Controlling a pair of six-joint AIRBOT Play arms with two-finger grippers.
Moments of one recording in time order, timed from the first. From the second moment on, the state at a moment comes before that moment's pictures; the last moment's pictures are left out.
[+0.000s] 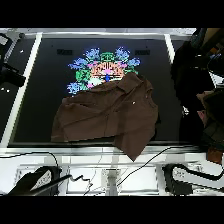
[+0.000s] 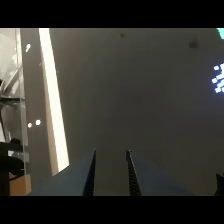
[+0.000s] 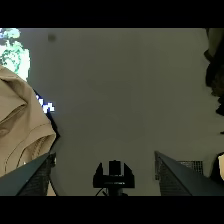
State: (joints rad) left arm 0.16 -1.00 1.24 1.64 -0.84 -0.91; right arm -0.29 -1.35 1.63 -1.36 1.13 1.30
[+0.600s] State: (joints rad) left arm 0.16 -1.00 1.24 1.64 -0.83 -0.91; right arm -0.29 -1.35 1.63 -1.36 1.13 1.30
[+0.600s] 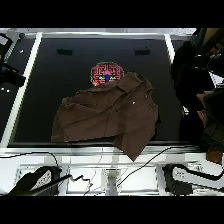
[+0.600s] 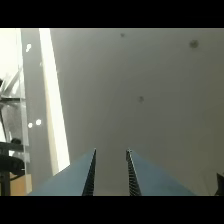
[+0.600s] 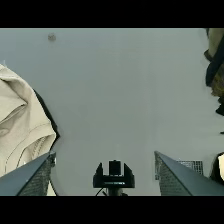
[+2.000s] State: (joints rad) left arm 0.42 -0.94 0.57 1.35 -1.28 -1.36; right arm -0.29 -1.35 1.63 -1.29 1.20 1.30
